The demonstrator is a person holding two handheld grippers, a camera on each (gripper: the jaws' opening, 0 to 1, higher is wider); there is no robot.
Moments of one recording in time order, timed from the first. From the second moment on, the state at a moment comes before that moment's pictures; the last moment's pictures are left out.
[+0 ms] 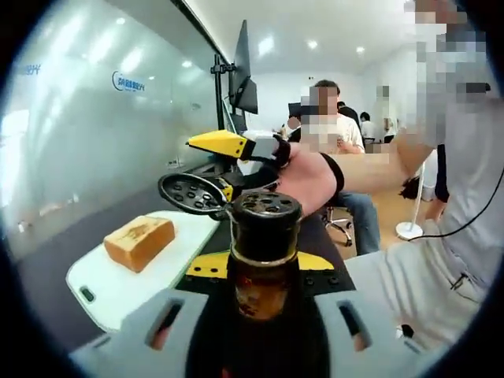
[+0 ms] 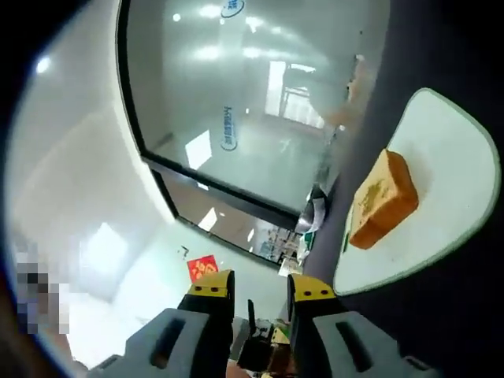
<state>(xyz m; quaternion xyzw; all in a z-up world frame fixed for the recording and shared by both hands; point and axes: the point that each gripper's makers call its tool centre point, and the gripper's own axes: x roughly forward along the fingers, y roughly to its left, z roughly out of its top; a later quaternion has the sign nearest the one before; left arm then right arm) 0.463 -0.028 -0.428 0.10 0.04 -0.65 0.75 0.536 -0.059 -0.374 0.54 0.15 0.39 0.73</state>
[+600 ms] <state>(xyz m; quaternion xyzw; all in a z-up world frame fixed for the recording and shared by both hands) 0.450 -0.037 -0.425 0.09 0.03 -0.66 0.75 0.548 -0.025 -0.406 0.45 0.21 0.46 0.74</state>
